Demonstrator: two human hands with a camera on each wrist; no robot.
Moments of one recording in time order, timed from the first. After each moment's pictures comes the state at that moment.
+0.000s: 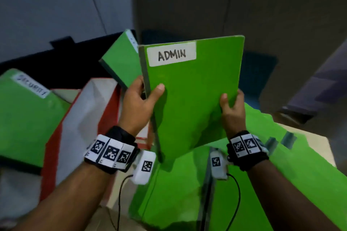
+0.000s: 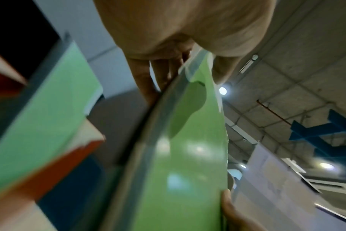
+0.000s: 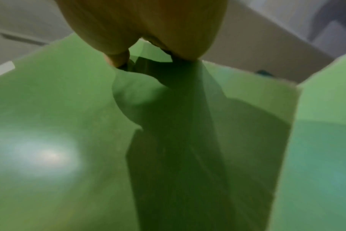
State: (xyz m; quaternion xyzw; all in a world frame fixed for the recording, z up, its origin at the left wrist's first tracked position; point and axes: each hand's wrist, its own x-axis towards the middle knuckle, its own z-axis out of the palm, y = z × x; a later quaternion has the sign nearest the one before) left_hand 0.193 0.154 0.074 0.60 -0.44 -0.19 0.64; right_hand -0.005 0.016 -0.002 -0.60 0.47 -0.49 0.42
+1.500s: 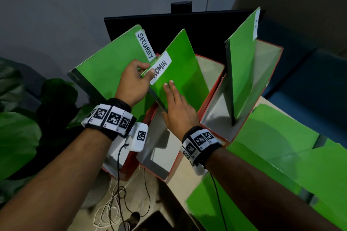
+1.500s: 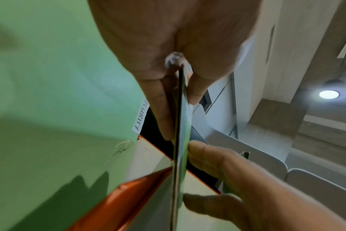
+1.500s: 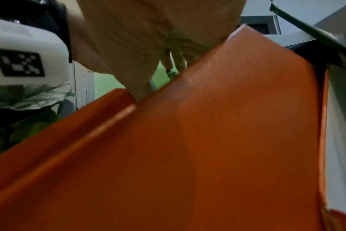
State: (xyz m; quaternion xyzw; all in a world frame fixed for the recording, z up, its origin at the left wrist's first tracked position) left_hand 0.447 0.297 0.022 0.82 -0.21 -0.06 0.52; right_hand 0.332 0.208 -0.046 -0.97 0.16 -0.08 0.17
